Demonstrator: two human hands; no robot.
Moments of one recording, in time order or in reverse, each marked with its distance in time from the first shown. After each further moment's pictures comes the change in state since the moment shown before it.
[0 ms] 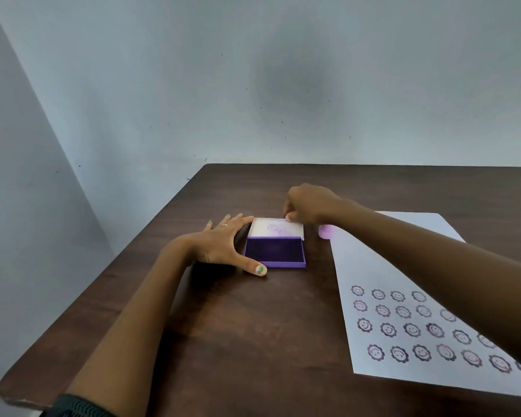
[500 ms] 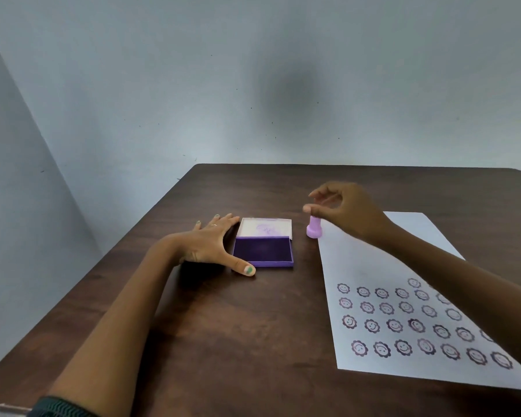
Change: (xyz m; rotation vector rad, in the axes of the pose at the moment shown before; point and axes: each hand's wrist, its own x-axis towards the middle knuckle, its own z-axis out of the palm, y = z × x) left_hand -0.003 0.002 0.000 -0.007 -0.017 -0.017; right_hand -0.074 0.037 -0.005 0.522 0.436 0.062
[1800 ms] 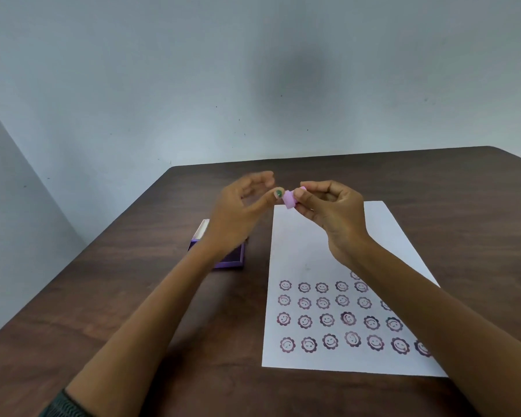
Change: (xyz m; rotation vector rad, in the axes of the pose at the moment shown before) left_hand 0.030 0.137 0.027 -0.726 0.677 0.383; right_hand -0.041 0.009 -0.027 0.956 0.343 0.384
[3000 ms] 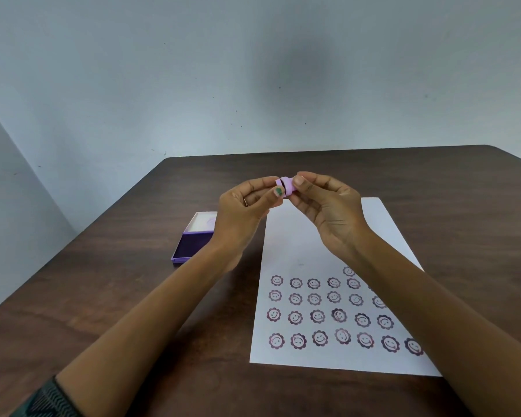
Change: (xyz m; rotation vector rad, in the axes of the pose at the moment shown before) left_hand -0.011 0.000 0.026 -0.273 0.123 -0.191; right_hand -0.001 -0.009 -0.001 0.271 -0.063 0.166
